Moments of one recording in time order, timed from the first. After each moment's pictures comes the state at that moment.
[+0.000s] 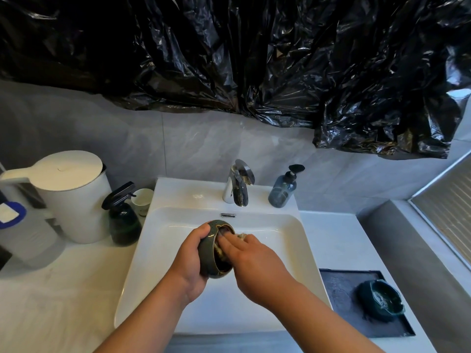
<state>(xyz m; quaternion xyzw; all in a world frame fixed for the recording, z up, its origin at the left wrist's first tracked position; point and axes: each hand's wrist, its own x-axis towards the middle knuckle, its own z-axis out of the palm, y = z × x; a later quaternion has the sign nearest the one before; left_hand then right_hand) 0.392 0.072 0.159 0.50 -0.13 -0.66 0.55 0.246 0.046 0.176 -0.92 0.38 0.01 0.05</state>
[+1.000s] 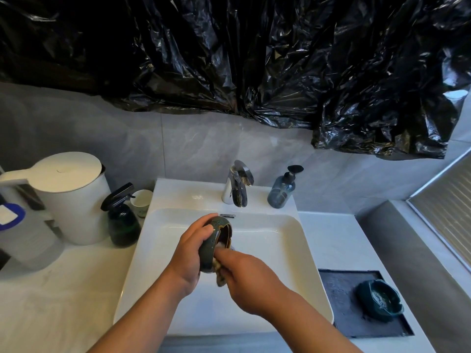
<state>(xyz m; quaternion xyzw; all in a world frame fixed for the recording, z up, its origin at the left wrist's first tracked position) 0.398 0.068 0.161 0.52 -0.28 -0.58 0.56 0.252 0.061 0.172 -0.86 0.43 -0.04 0.26</state>
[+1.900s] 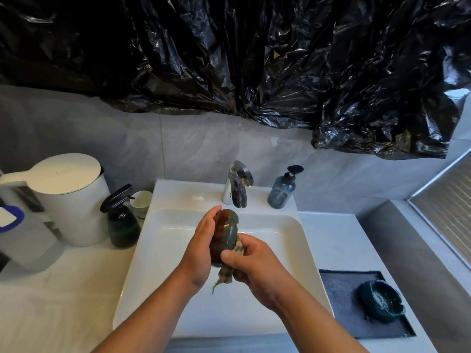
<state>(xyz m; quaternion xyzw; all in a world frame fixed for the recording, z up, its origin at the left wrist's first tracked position) 0.382 0.068 0.177 0.53 -0.36 -0.55 0.53 0.247 0.053 0.189 -0.54 0.42 -0.26 0.68</state>
